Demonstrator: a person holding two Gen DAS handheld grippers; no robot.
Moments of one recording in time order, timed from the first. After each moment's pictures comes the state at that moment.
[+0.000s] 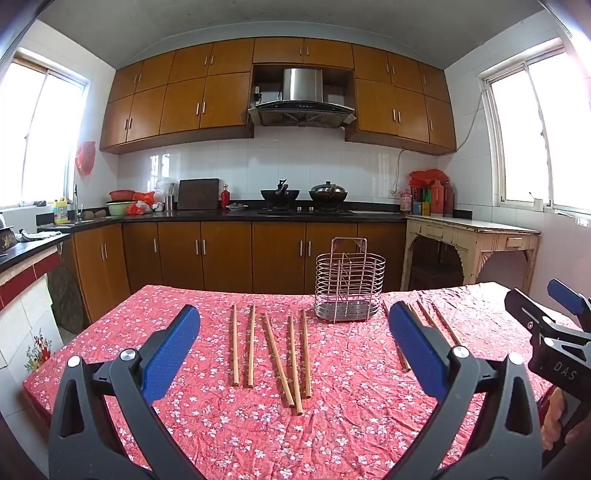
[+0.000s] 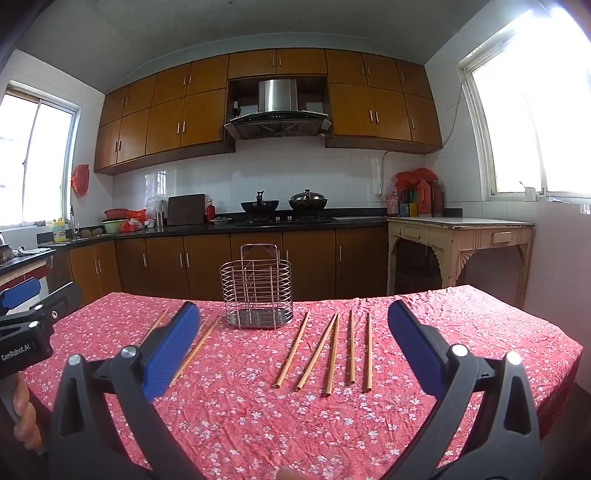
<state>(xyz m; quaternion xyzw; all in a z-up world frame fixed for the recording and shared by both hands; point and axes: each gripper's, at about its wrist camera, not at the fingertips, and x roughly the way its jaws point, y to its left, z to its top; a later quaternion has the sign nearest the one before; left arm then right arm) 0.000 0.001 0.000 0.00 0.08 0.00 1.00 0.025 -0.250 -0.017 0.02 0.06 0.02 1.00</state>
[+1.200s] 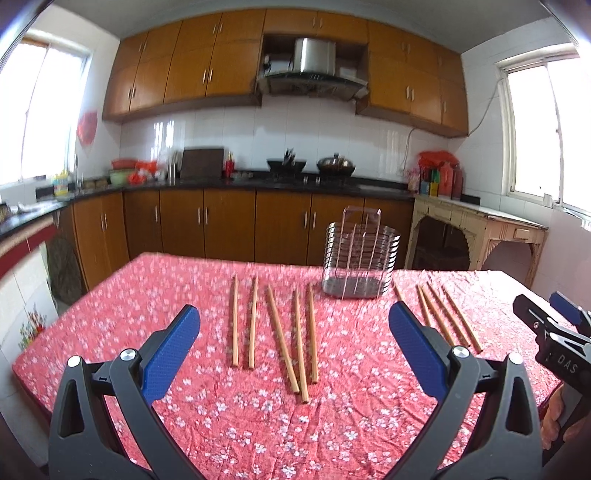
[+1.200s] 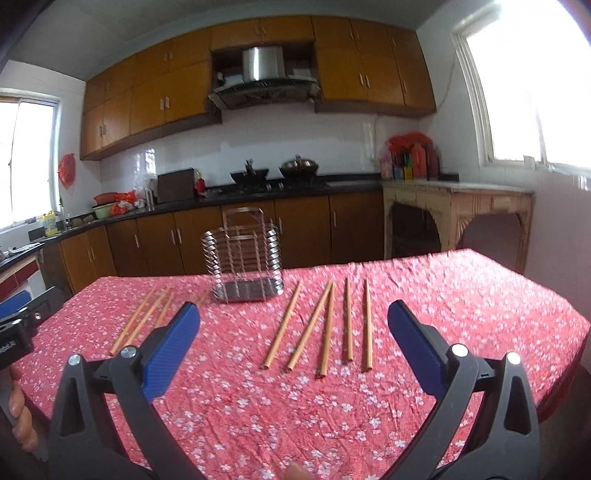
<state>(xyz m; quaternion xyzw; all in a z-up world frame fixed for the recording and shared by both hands) 0.037 0.016 -0.022 -0.03 0.15 0.01 0.99 0.073 -0.266 -0.037 0.05 0.14 0.01 0.99</state>
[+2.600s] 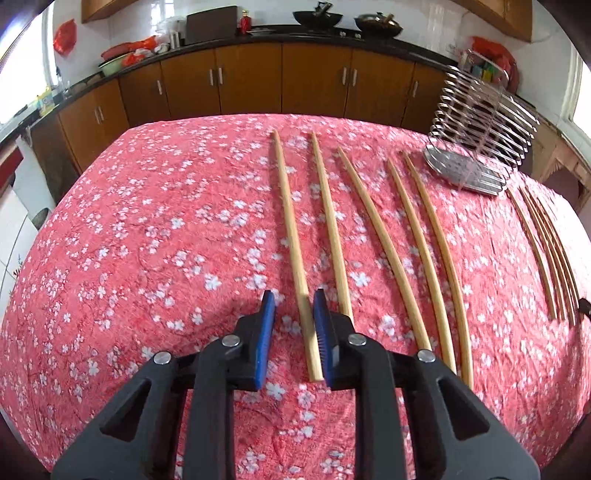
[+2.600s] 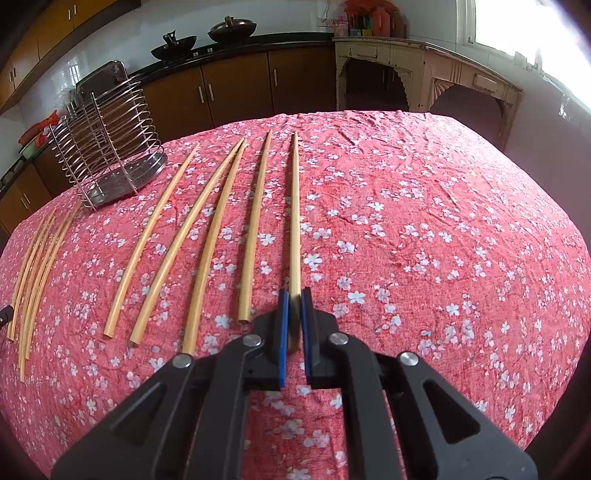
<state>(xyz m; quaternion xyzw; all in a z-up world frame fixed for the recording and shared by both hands) 0.198 0.087 -0.107 -0.03 0.43 0.04 0.90 0.230 -0.333 -0.136 0.07 0.41 -0.08 0.90</state>
